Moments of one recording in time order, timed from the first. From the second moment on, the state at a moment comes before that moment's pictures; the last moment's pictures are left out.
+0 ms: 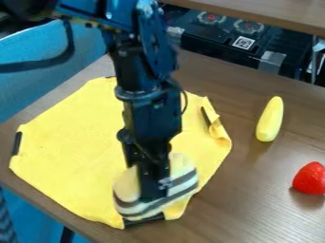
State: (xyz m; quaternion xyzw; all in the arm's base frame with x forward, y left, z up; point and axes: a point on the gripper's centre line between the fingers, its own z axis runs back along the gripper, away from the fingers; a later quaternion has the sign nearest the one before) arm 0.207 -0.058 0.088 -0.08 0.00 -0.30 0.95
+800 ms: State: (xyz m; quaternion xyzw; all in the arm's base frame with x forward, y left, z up) arm 0.246 -0.024 0.070 -0.02 0.05 -0.47 0.88
